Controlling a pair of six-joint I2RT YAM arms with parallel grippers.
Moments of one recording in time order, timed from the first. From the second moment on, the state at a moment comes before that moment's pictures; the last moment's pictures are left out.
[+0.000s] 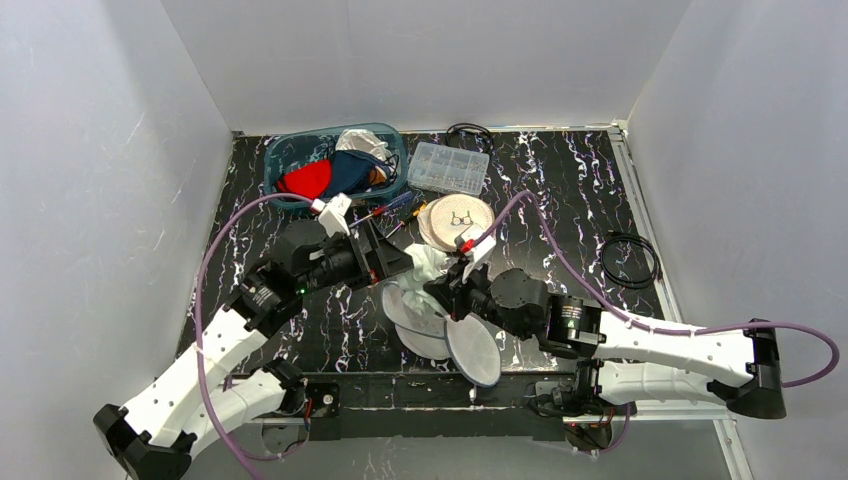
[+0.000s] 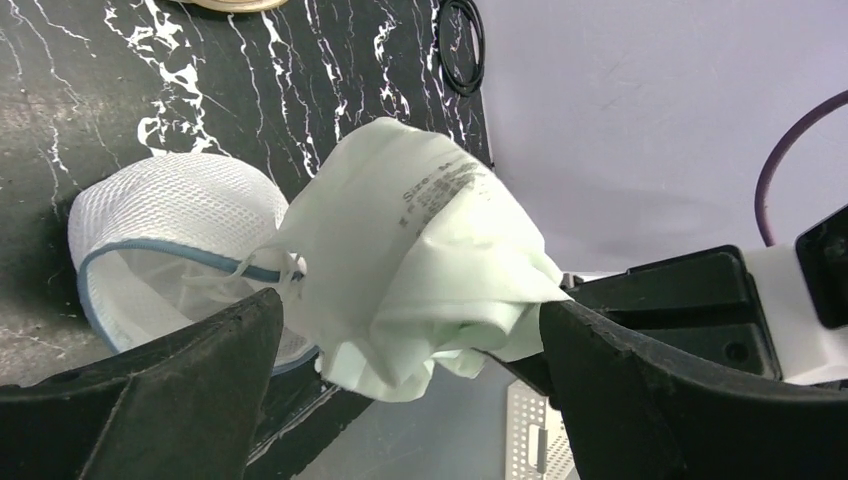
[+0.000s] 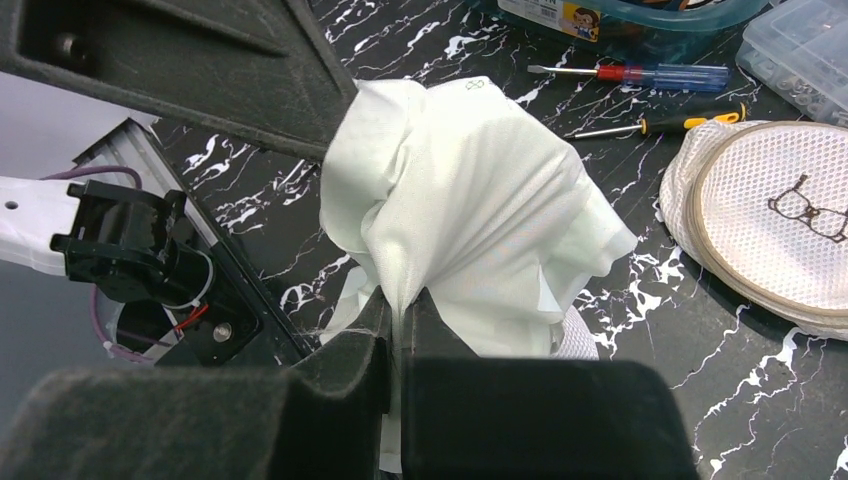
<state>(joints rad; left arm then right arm) -0.65 0.81 0.87 -0.46 0.27 -0.94 1.34 0.96 0.82 -0.09 0.38 0.34</state>
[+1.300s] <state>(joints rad) -0.60 0.94 1.26 -0.52 0.54 -0.52 1.34 0.79 0.98 -0.30 0.22 0.29</state>
